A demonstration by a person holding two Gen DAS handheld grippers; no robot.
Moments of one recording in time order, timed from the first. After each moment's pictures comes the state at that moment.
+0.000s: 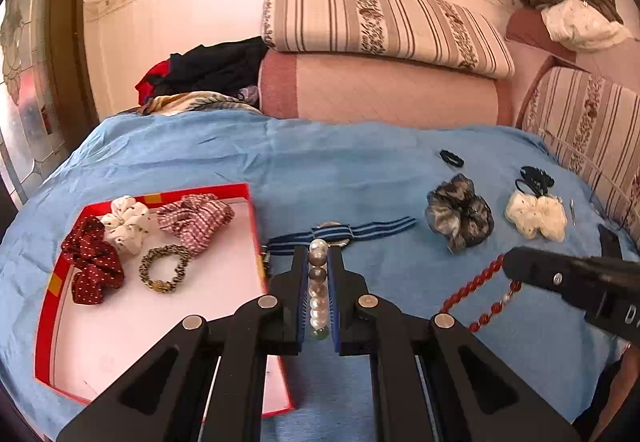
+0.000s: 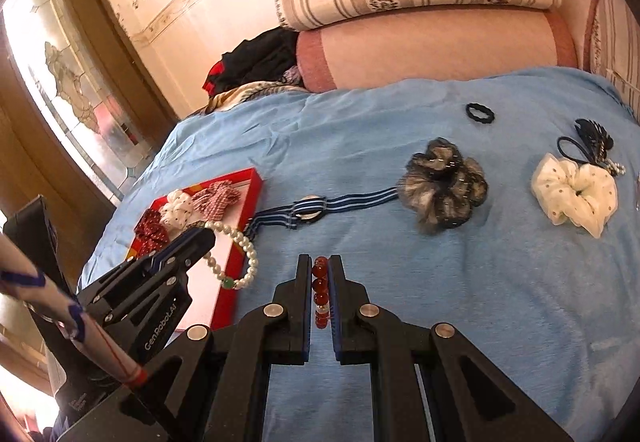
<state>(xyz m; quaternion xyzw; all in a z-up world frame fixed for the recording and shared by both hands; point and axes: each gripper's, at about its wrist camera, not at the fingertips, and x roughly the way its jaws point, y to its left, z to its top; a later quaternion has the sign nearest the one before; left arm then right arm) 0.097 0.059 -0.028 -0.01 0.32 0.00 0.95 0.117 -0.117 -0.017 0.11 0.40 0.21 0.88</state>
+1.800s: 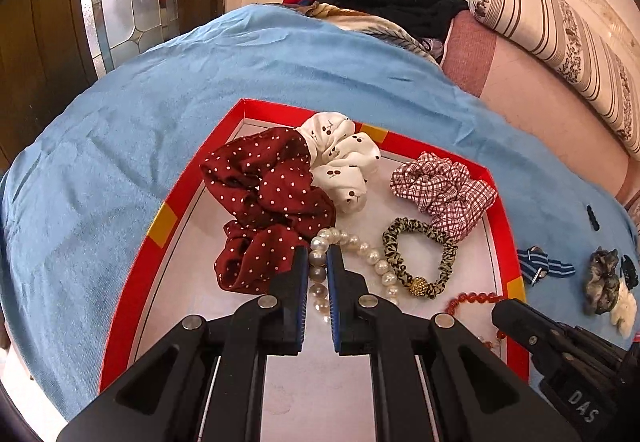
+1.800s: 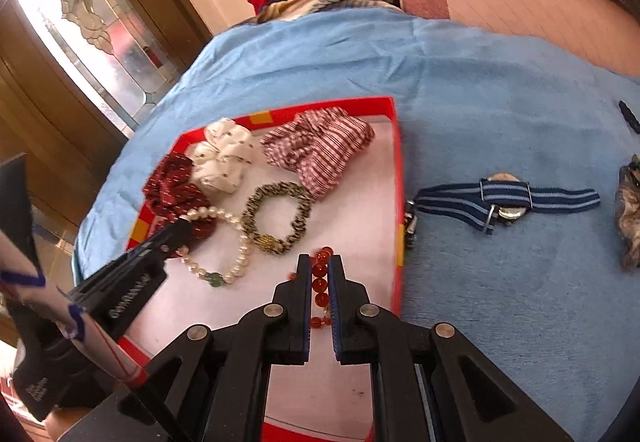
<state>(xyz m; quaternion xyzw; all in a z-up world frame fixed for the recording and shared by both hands) 0.122 0.255 -0.076 -0.16 0.41 0.18 0.88 0.183 0.074 -0.076 0.04 0.50 0.28 0.82</state>
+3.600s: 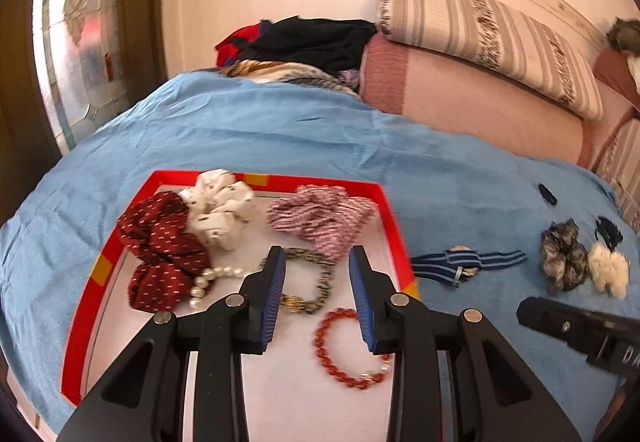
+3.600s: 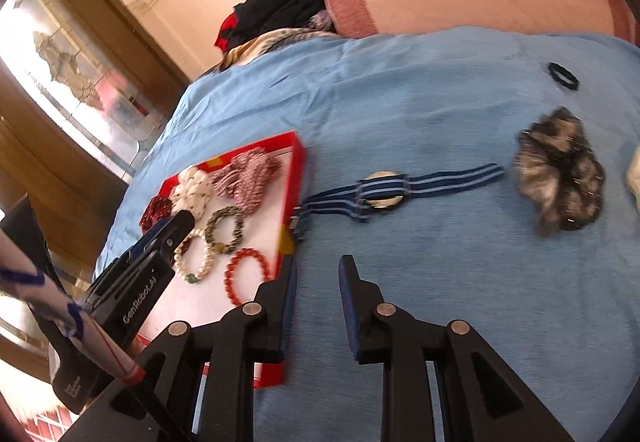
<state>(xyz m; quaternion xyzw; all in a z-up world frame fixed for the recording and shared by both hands) 0.131 0.158 -0.047 -0.07 0.33 0.11 0.93 0.178 -0.043 -0.051 0.13 0.48 0.25 0.83</state>
